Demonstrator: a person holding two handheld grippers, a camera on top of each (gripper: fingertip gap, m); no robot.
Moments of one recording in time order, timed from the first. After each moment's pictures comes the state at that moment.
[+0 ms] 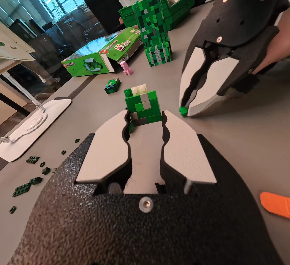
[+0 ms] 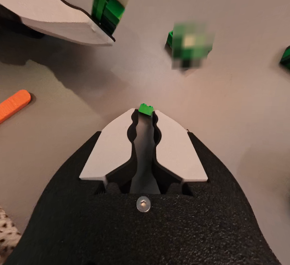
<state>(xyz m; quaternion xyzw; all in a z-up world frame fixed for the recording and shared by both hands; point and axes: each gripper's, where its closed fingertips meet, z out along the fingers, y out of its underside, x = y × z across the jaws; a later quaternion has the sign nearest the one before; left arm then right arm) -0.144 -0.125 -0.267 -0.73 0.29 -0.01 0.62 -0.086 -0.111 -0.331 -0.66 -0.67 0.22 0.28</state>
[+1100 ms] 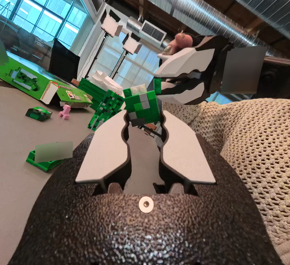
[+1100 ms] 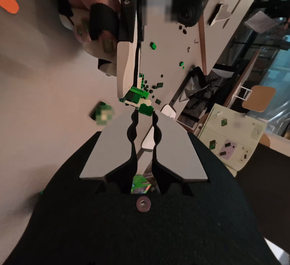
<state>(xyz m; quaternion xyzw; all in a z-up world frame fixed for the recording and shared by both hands) -0.146 -0.146 -0.192 -0.53 0.02 -0.49 0.69 -0.159 -0.146 -0.167 -0.03 -0.92 -0.05 0.39</state>
